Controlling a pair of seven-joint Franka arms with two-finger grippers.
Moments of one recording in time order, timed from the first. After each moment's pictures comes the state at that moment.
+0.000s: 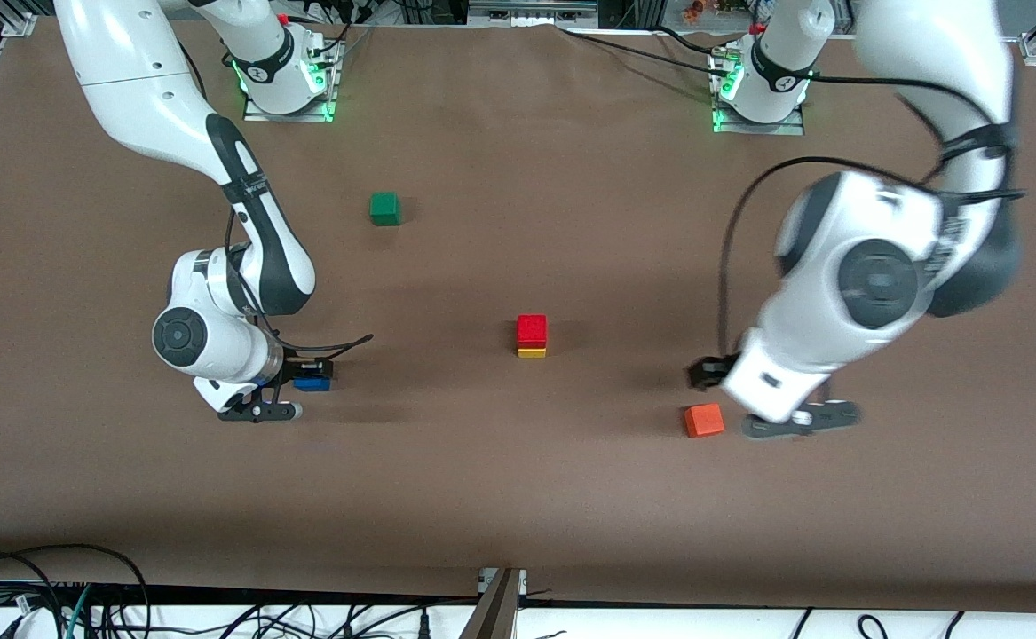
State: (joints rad) left arm -0.13 0.63 -0.17 -1.06 0.11 1.68 -0.46; right arm 0.25 0.70 -0.06 -1.64 0.15 2.27 0.09
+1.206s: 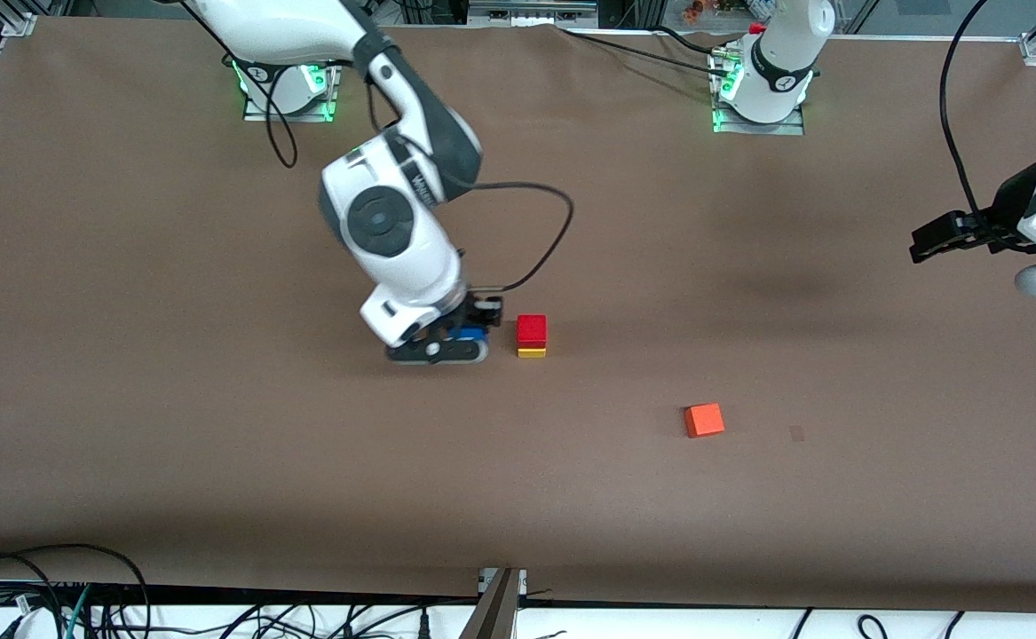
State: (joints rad) left arm 0.15 0.13 -0.17 -1.50 0.03 1.52 -0.17; right arm 0.68 0.70 -0.04 -1.21 0.15 1.99 0.62
